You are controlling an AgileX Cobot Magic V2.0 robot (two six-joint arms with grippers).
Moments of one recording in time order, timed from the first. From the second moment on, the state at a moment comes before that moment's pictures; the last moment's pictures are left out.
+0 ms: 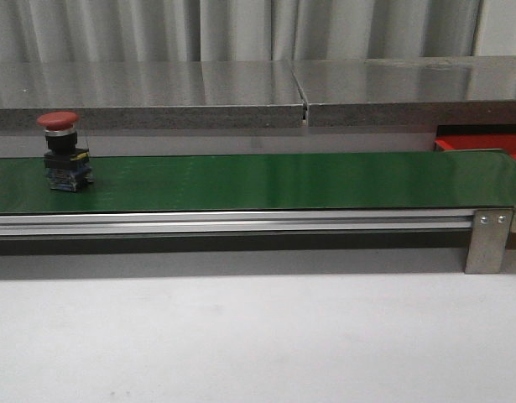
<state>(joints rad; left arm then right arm) 0.67 1.86 -1.11 0.19 0.35 -0.22 0.06 -0.01 0.03 -0.13 0.09 0.02</state>
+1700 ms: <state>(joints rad) 0.18 1.76 -1.28 0.13 0.56 -0.25 0.06 -0.01 0.03 -0.13 0.09 0.02</state>
